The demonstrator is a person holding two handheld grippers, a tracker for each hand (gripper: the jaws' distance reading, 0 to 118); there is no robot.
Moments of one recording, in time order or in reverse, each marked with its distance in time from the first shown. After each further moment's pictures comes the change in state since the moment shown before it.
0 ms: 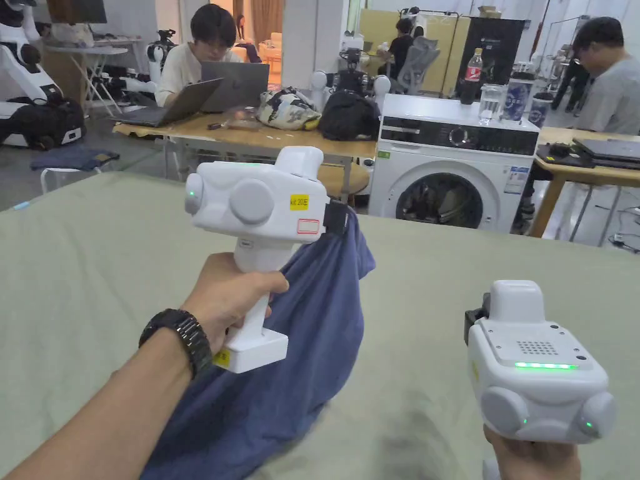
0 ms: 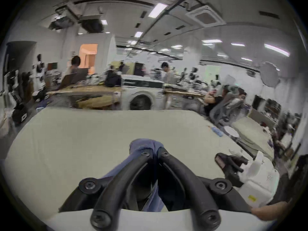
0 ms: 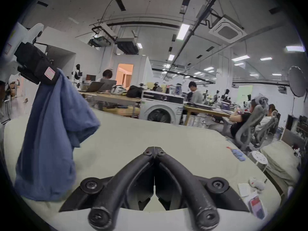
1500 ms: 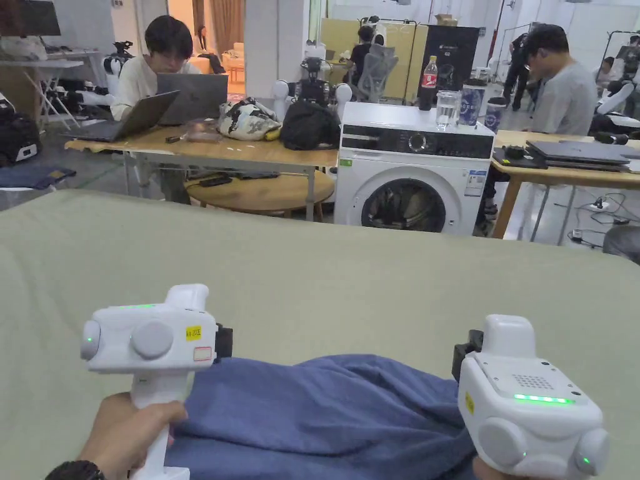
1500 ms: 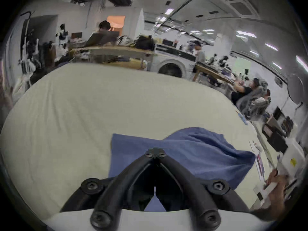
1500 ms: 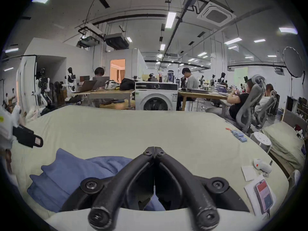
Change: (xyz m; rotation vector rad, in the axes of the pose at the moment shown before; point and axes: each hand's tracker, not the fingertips) left arm -0.116 -0.121 -0.012 -0.242 0.277 0.277; right arm 0.026 -0.028 -0.010 -0.100 0.016 -0.117
